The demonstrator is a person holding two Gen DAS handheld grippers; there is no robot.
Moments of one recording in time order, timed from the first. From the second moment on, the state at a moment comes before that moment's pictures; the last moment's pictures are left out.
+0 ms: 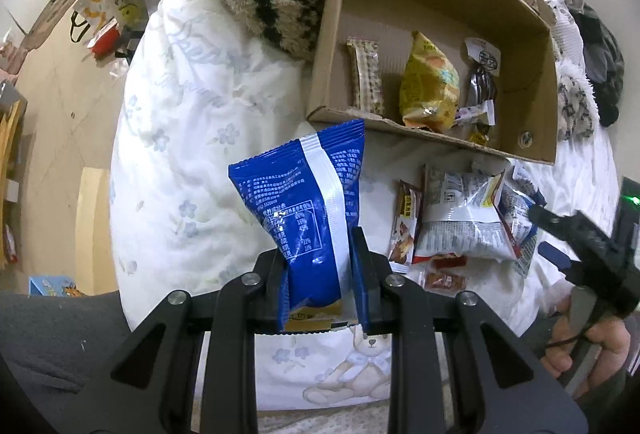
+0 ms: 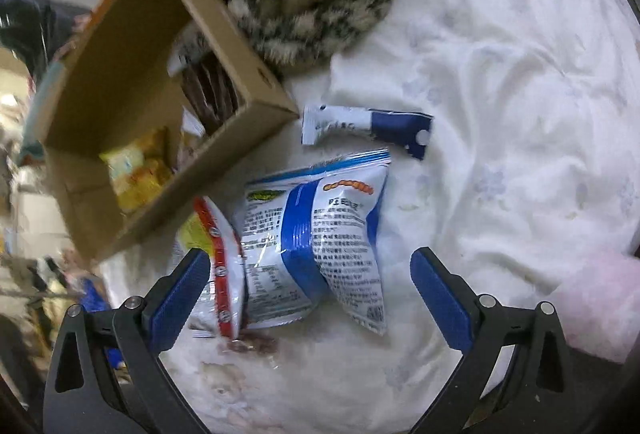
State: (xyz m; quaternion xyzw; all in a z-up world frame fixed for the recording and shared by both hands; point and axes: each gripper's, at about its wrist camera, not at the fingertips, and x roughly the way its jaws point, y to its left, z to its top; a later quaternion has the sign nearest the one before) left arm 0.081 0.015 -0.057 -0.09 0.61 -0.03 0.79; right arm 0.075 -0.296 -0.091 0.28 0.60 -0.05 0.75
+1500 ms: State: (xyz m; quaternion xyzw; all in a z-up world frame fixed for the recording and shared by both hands) left arm 0.069 -0.003 0.008 -0.01 0.50 -0.04 0.86; right arm 0.052 -0.231 -0.007 0.22 0.50 0.17 0.82
